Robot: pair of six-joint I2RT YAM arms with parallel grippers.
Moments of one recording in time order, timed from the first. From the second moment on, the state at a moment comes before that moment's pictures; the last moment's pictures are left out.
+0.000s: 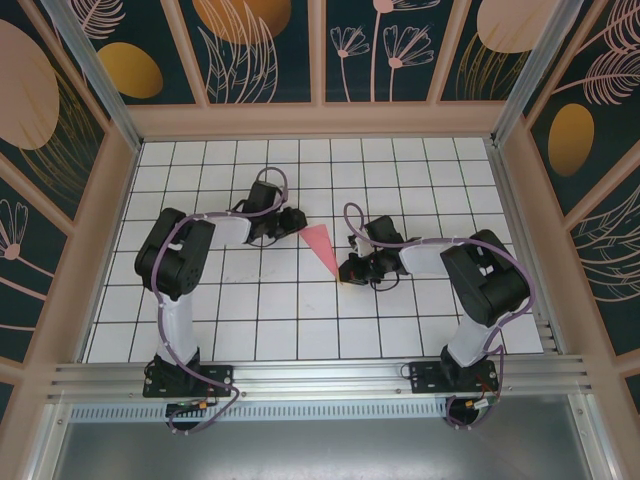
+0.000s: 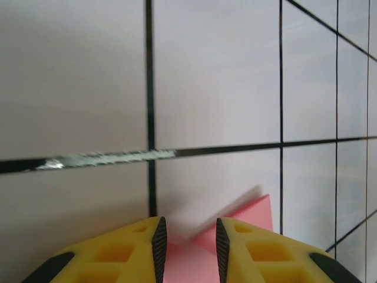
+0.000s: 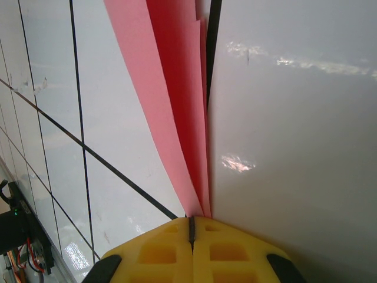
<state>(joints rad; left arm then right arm) -0.40 2.01 1.09 0.08 0.38 -0.72 0.55 1.74 0.74 -0.09 -0.62 0.54</state>
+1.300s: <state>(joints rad) -0.51 1.95 0.94 0.25 0.43 -0.76 0.55 1.80 0.83 -0.09 -0.63 0.54</state>
